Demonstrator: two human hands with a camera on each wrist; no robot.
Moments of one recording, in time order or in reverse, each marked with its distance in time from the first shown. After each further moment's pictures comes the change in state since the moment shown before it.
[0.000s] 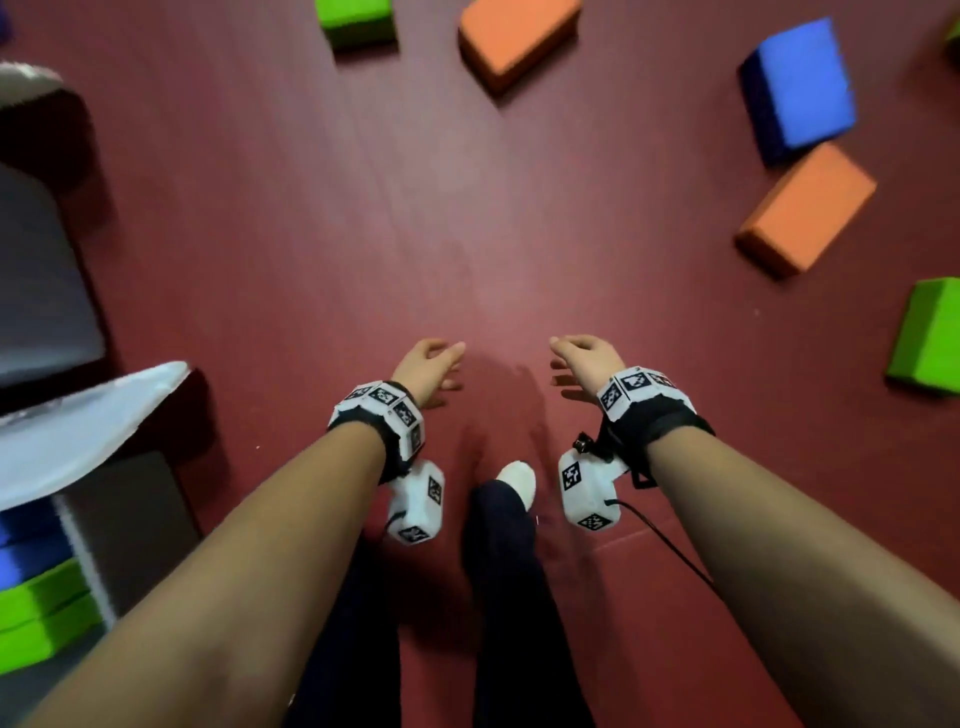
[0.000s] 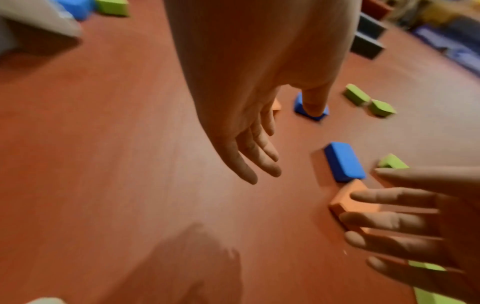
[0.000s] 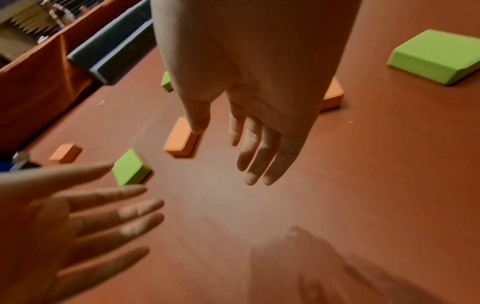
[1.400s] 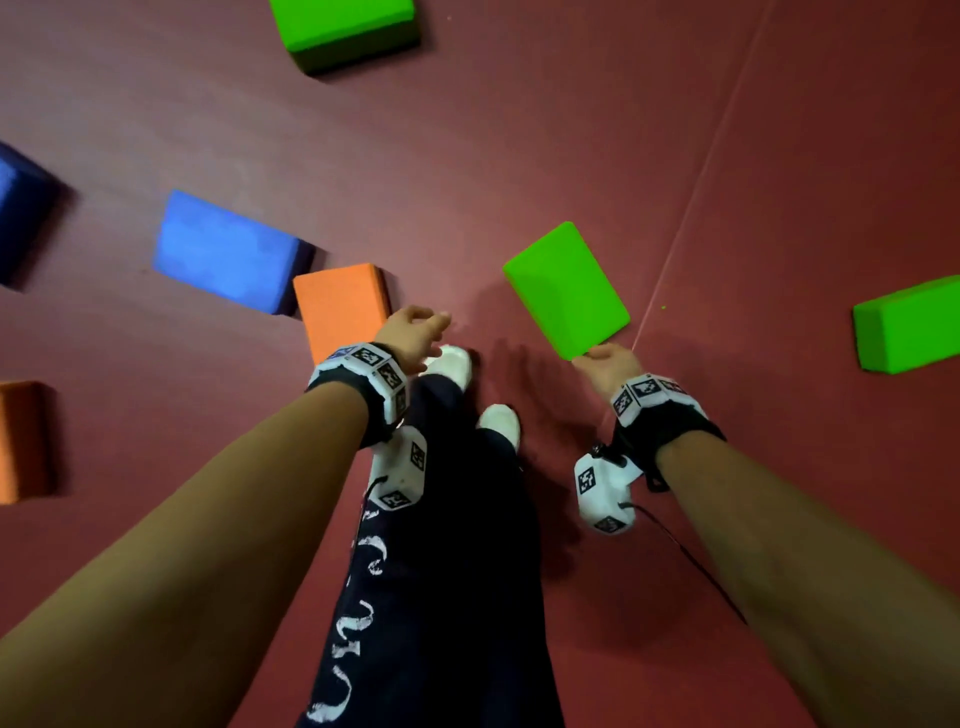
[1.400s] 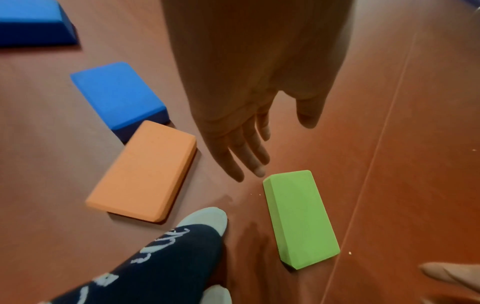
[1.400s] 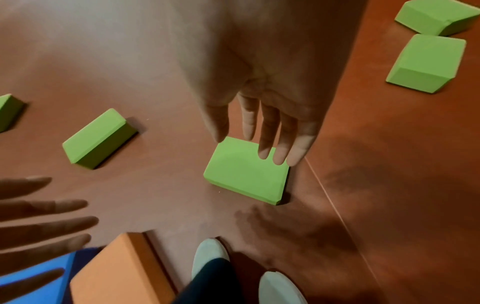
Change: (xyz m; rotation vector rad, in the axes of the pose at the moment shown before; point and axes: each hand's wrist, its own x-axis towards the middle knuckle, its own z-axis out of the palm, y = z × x) left_hand 0.116 0.314 0.835 0.895 -0.324 0.115; right_hand 0.169 0.155 -0.760 0.418 0.484 0.359
